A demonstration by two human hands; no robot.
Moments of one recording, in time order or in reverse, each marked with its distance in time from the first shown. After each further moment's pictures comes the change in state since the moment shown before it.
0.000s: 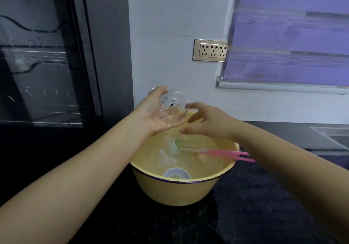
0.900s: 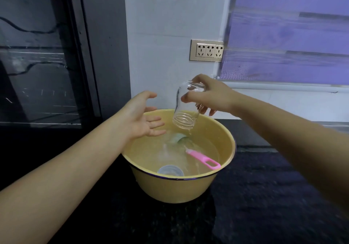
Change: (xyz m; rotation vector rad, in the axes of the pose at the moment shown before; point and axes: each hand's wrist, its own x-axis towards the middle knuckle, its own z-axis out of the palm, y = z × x) left_hand -0.013 0.010 -0.022 0.247 0.103 -0.061; right_hand 0.012 -0.017 -0.037 0.156 0.174 -0.004
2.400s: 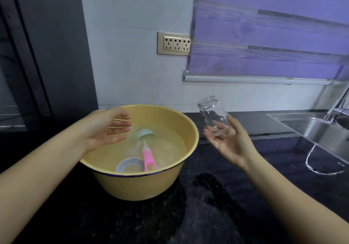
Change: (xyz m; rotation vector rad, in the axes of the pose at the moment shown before) left_hand 0.011 -0.031 -0.006 0.354 0.045 0.160; right_hand -0.080 0.164 0.009 1.570 0.293 0.370
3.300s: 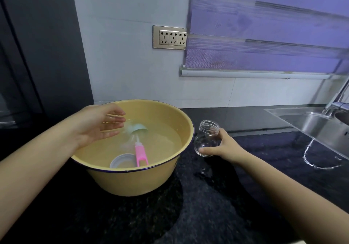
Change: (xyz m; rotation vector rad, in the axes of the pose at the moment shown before) left_hand -0.004 0.001 0.002 0.042 0.013 0.004; right_hand 0.017 0.013 -0.050 -1.284 0.019 -0.177
